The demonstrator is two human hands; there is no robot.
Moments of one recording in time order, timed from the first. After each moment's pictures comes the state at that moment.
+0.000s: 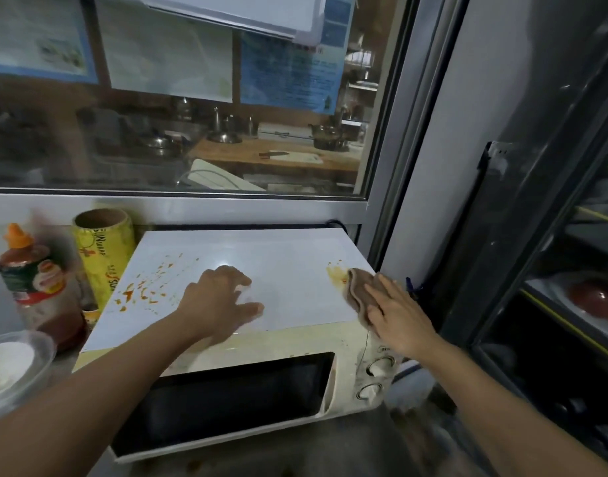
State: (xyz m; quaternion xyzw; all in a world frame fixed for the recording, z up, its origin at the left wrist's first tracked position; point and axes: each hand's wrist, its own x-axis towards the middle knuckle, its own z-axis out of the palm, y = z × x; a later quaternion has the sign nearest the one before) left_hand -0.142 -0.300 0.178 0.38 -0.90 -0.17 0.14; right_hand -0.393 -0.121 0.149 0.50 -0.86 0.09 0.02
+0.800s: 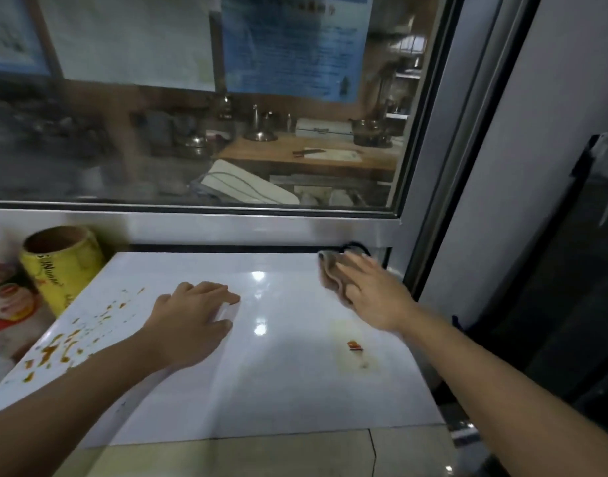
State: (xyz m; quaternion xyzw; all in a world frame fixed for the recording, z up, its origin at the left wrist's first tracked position) left_hand -0.202 -0.372 0.160 0.42 -0.90 -0.09 0.09; right_hand -0.494 -0.275 0.166 0.67 -0.74 0.08 0.01
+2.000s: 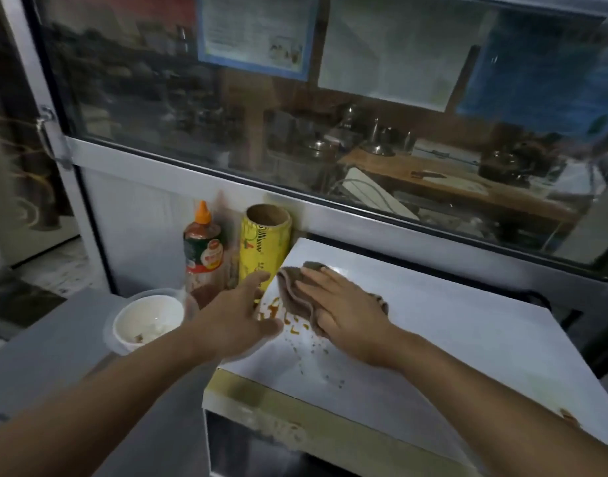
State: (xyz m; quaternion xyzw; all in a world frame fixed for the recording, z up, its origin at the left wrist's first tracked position) left_hand -0.021 -0.376 0.167 0.52 -0.75 -0.35 0.21; right_hand -0.239 -0.383 0.146 0.86 -0.50 0.11 -0.01
